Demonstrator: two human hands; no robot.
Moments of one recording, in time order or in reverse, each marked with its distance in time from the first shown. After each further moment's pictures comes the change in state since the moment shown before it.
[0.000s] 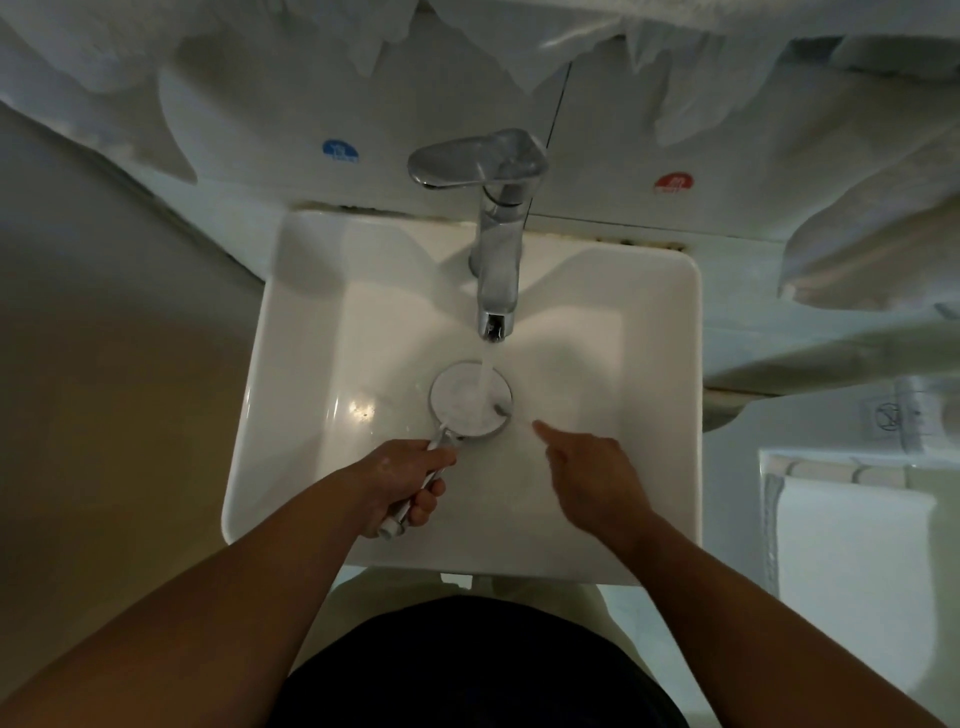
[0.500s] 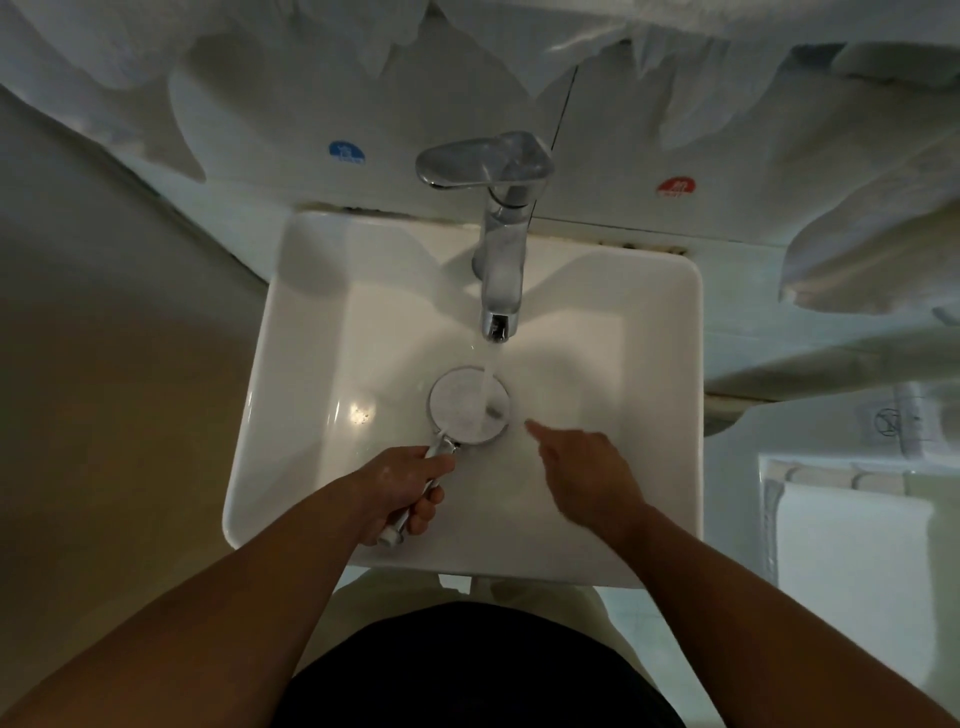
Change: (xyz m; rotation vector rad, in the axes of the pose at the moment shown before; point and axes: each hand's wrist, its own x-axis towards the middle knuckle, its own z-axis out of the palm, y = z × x) left_hand -0.002 -0.007 0.000 0.016 0.010 0.011; right_hand 0.006 -0.009 -0.005 -0.052 -0.038 -0.037
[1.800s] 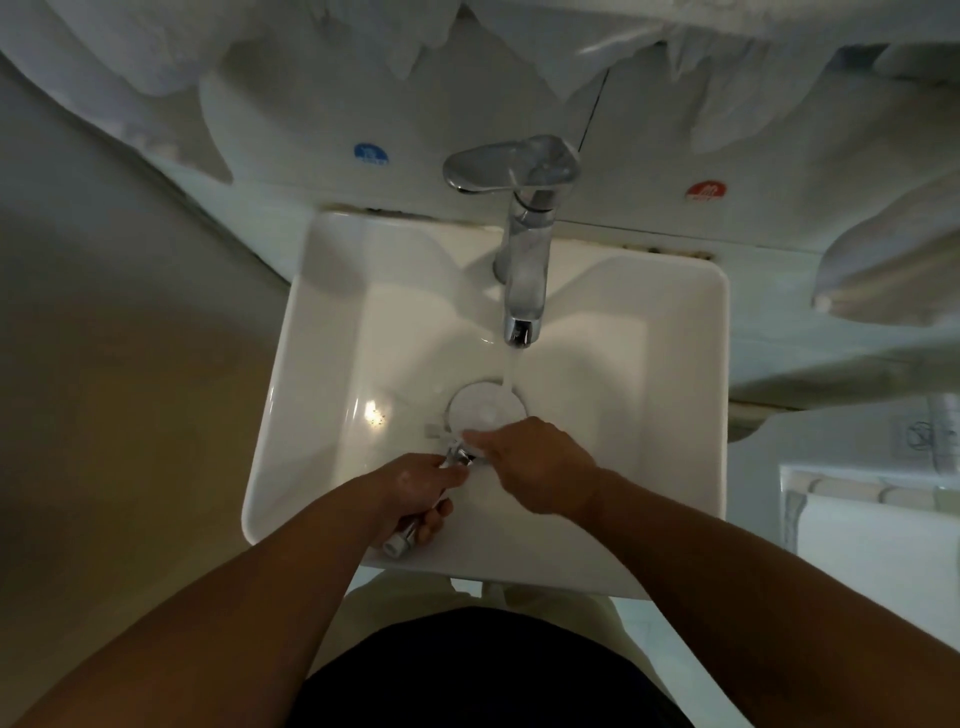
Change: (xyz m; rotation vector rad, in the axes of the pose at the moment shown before) left_hand 0.000 -0.001 -0.005 0.175 0.014 -0.006; right_hand 0.031 -0.050 0.006 -0.164 -0.236 -0.323
